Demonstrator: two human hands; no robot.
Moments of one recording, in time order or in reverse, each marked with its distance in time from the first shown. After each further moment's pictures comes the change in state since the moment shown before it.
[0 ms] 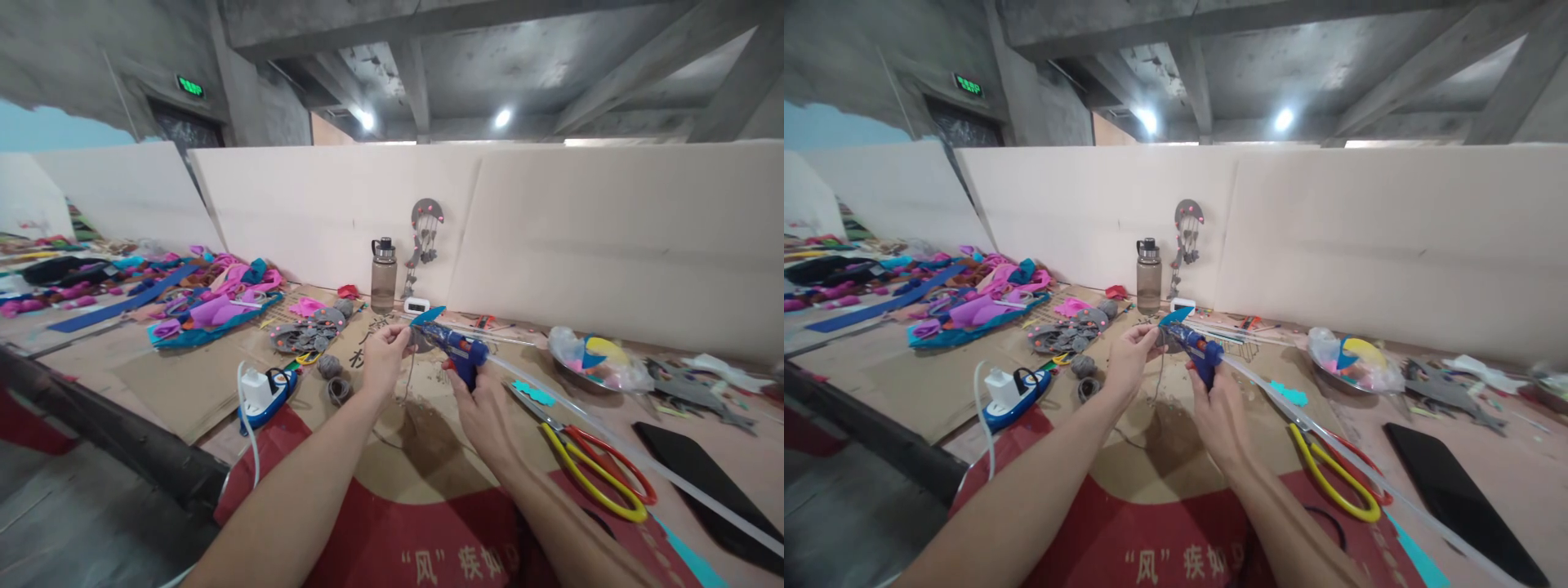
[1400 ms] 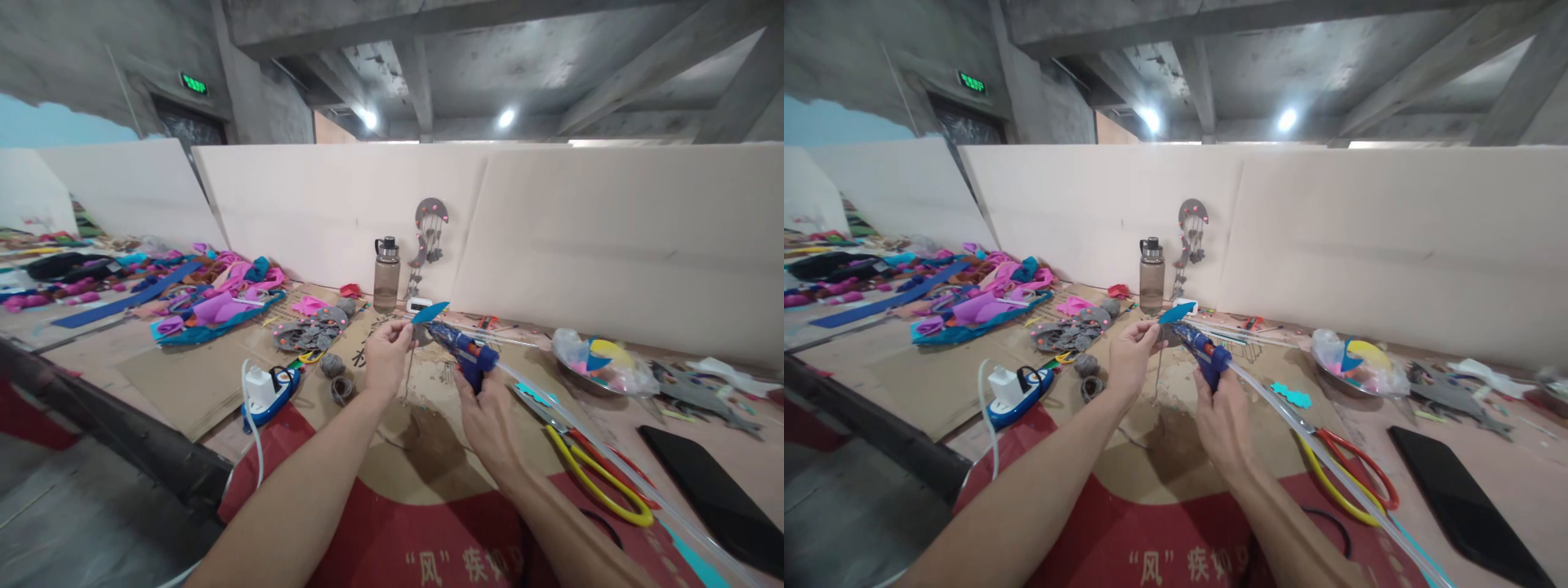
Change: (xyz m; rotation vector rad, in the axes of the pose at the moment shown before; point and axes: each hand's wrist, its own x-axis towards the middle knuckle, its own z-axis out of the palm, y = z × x) left_hand -0.004 0.007 0.003 0.034 0.029 0.100; right_hand -0.006 0.004 0.005 -0.095 0.085 0.038
